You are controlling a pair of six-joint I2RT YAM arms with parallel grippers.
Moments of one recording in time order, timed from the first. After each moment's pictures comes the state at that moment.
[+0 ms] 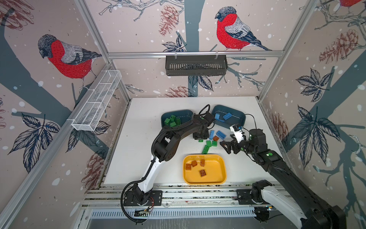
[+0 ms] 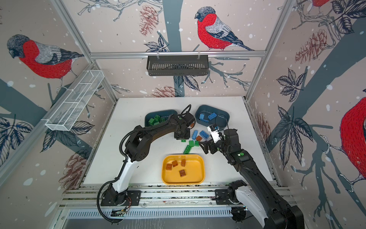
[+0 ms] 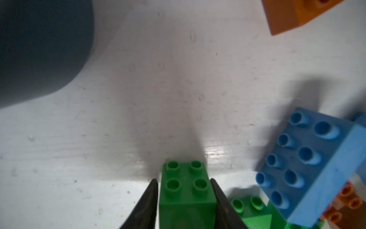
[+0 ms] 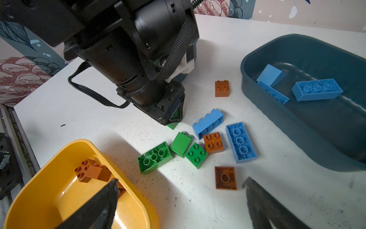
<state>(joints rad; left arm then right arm) -0.79 2.30 1.89 -0.96 -0.06 -0.78 0.29 0.86 0.54 -0.27 -0.47 -0.06</state>
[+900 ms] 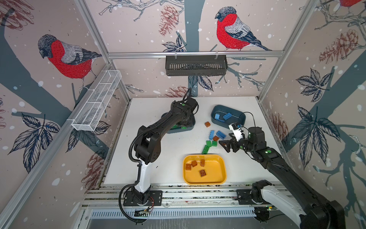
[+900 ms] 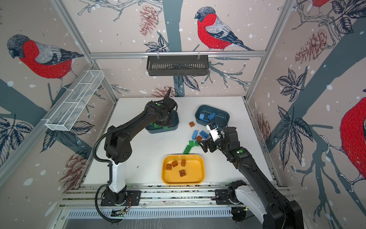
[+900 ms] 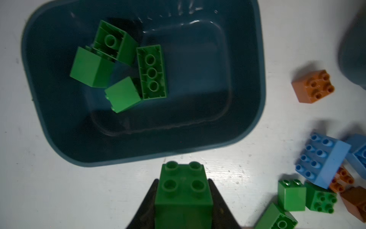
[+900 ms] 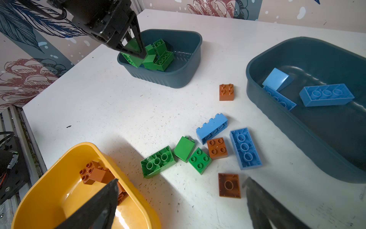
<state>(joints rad) -0.56 2.04 1.87 -1.12 -0.20 -0.54 0.28 0.91 0.58 -0.25 -0.50 -0.06</state>
